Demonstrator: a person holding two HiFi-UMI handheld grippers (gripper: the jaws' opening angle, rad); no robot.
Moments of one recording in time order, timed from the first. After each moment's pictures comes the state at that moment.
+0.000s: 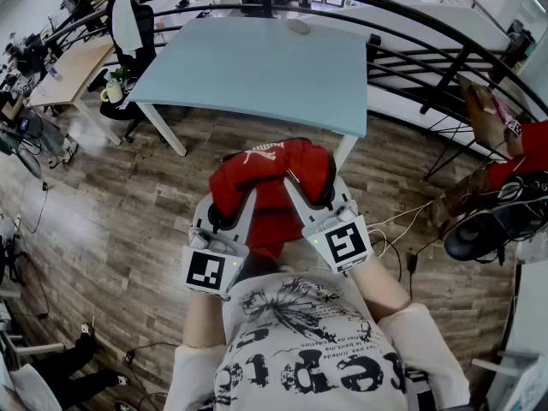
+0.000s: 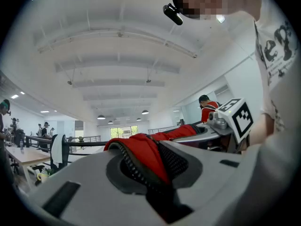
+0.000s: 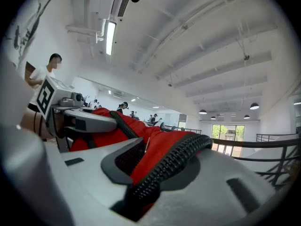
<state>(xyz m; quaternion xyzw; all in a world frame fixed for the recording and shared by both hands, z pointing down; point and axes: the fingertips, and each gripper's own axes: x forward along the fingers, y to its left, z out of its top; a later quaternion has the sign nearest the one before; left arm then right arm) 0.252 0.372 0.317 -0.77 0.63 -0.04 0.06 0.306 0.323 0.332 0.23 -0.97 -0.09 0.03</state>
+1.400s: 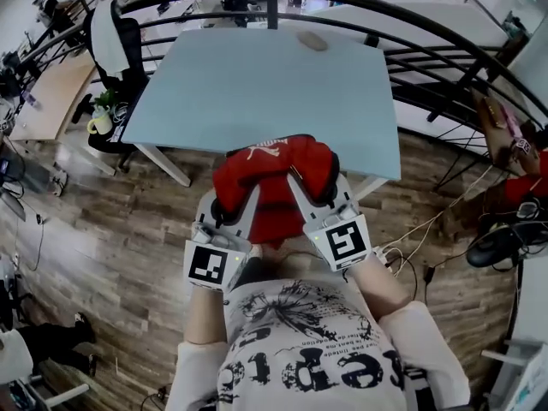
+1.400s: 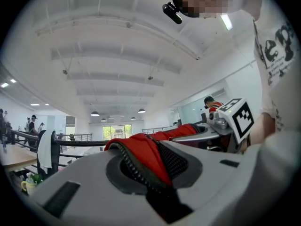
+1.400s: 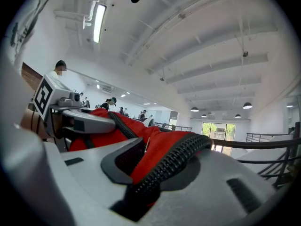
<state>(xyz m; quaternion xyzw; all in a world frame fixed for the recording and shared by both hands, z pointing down) 0.019 0.175 0.322 -0.81 0.59 -0.03 0.05 0.078 0.132 0.334 0.29 -0.95 -0.09 0.05</state>
